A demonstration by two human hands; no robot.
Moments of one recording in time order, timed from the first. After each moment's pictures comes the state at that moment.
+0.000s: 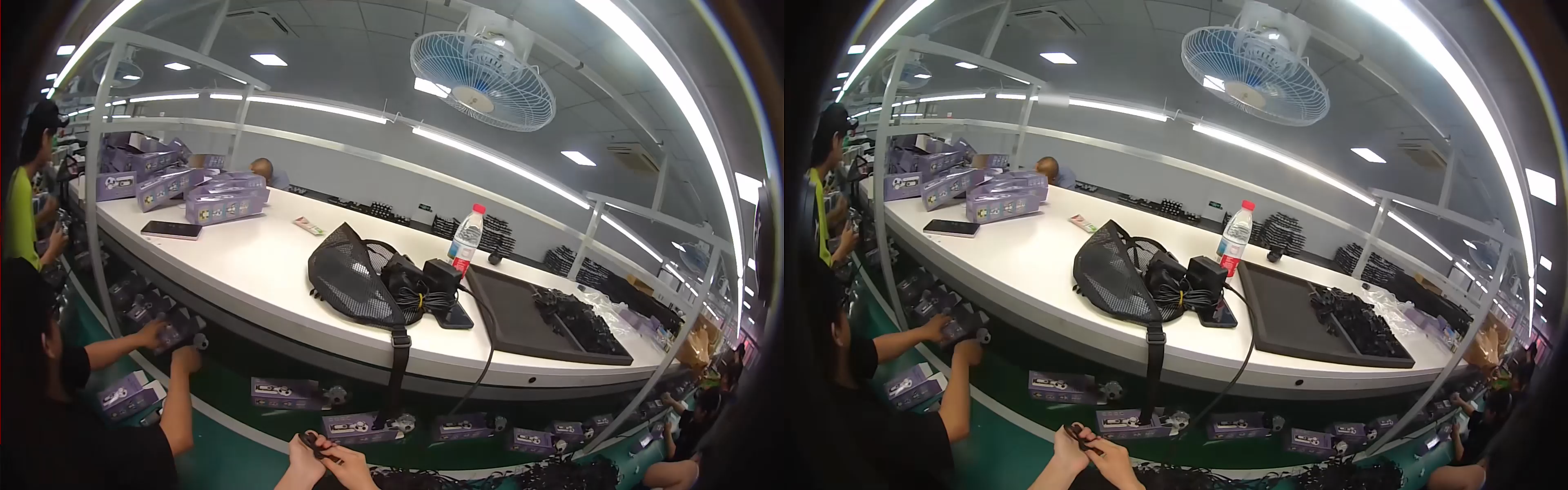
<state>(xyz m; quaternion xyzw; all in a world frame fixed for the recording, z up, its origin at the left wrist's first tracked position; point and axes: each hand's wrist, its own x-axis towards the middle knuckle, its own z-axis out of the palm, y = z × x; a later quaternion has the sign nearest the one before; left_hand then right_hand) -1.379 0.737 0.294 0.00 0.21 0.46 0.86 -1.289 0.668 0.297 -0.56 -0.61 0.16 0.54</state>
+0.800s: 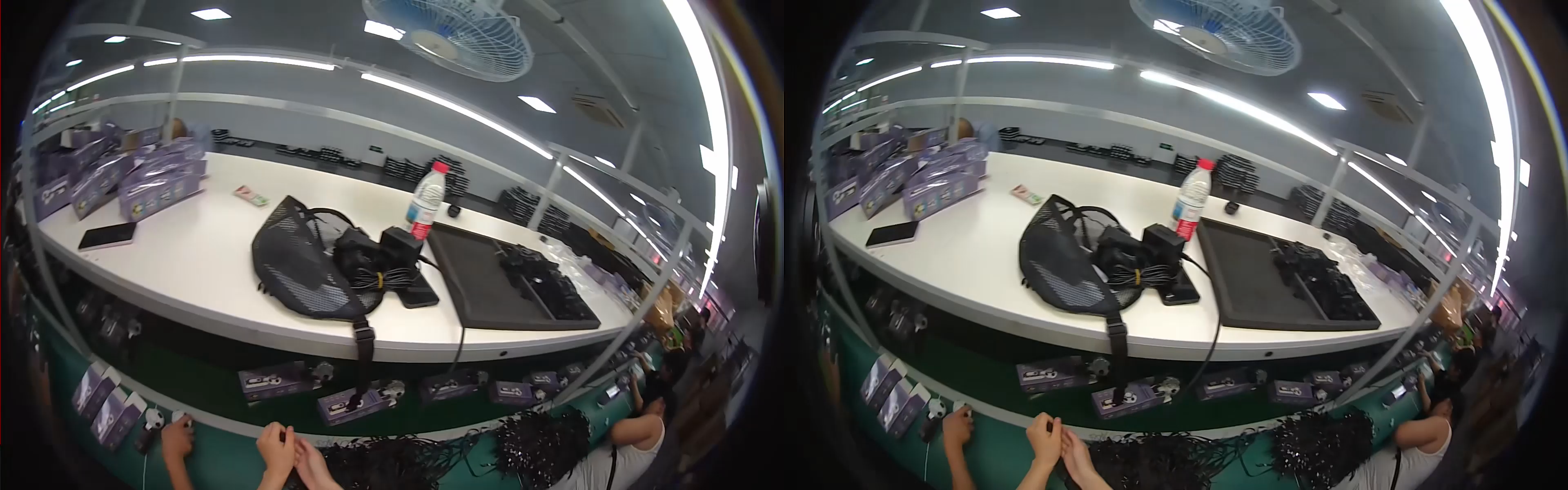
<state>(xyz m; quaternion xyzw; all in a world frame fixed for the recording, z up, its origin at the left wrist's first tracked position) -1.421 0.755 0.279 0.72 0.47 0.43 0.27 -1.362 0.714 0.156 -0.33 0.01 0.62 0.71</state>
